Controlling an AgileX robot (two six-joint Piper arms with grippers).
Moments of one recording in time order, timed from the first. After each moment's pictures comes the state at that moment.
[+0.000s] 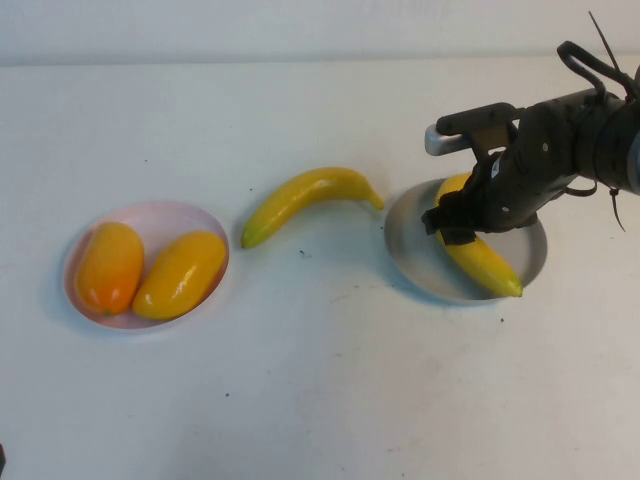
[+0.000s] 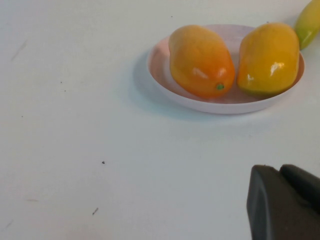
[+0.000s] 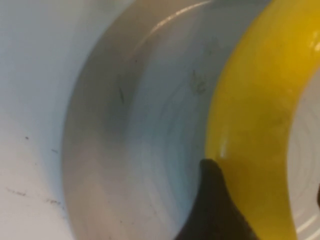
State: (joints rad) right arm 0.40 1.98 -1.47 -0.02 0.67 0.08; left arm -0.13 -0.01 0.03 0.07 0.38 -0.01
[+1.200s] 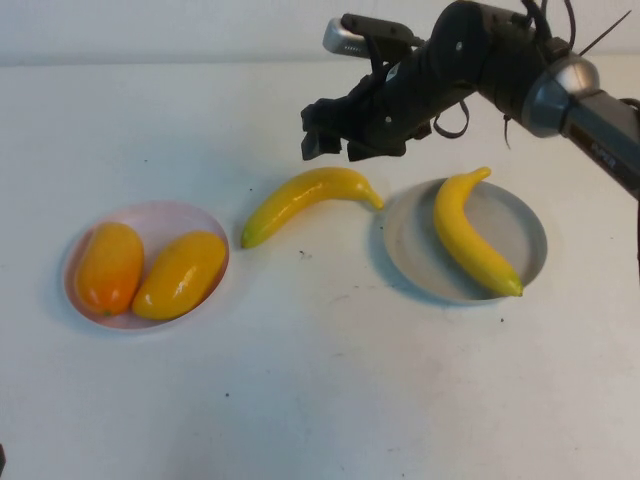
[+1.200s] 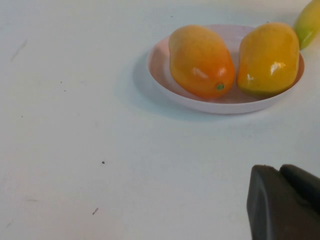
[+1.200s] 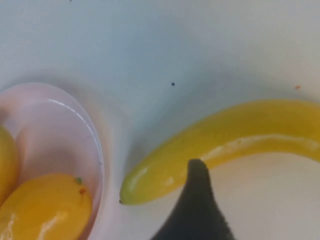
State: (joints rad) right arm 0.47 2.29 -2.18 0.39 0.90 0.04; left arm -0.13 -0.01 0.03 0.07 0.38 -0.01
